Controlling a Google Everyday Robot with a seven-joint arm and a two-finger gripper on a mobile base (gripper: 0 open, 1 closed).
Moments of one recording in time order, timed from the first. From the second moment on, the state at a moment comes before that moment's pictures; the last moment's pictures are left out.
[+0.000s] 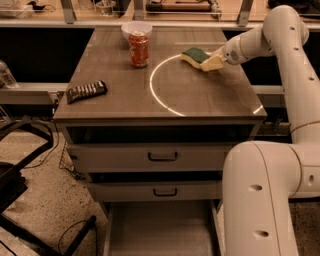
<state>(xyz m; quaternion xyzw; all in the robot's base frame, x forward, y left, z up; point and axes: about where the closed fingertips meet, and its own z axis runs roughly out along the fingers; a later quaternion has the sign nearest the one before) 0.841 -0.203 0.834 -0.42 0.80 0.14 0.42</state>
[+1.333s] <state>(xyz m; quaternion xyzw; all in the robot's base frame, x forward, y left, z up) 0.841 -0.203 0.836 -0.42 0.80 0.14 0.42</state>
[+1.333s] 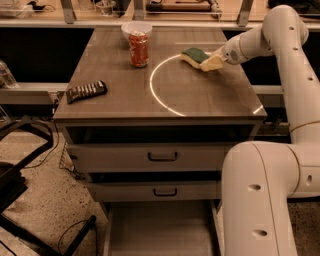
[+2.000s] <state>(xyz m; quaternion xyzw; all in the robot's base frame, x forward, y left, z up) 0.824 -0.222 0.902 -0.42 0.79 0.10 0.44</state>
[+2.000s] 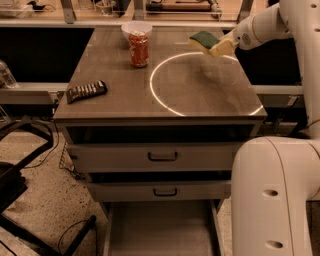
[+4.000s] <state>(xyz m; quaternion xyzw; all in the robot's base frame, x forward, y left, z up) 0.634 -0.319 1.078 -0.32 0.81 0.01 0.48</state>
